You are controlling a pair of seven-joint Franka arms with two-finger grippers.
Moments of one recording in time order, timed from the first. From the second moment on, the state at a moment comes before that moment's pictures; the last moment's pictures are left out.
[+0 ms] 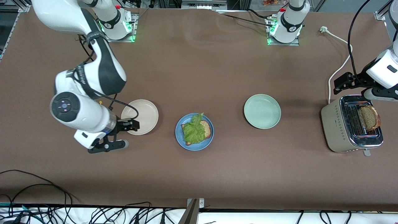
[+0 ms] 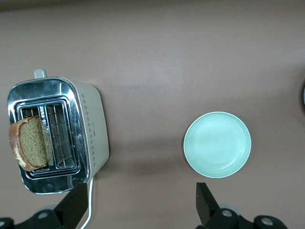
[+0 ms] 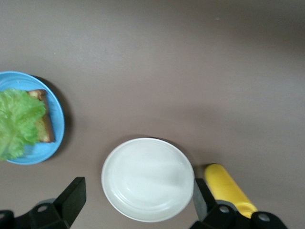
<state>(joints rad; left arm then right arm) 0.00 0.06 -0.01 -1.62 0.02 1.71 0.07 0.24 0.68 0.10 -1.08 -0.03 1.73 0.13</state>
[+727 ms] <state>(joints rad) 0.01 0.05 -0.04 -1.62 0.02 1.70 0.06 0.00 0.61 0.10 -1.09 0.10 1.54 -0.51</state>
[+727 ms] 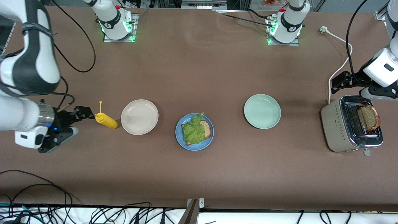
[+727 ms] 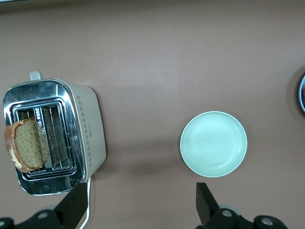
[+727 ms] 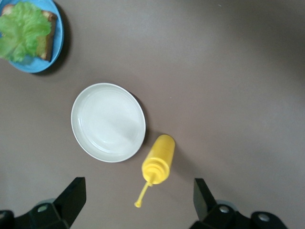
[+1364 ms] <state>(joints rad) 0.02 0.05 -0.05 -1.62 0.02 1.70 0.06 -0.17 0.69 0.09 -1.10 0.24 1.54 -1.10</state>
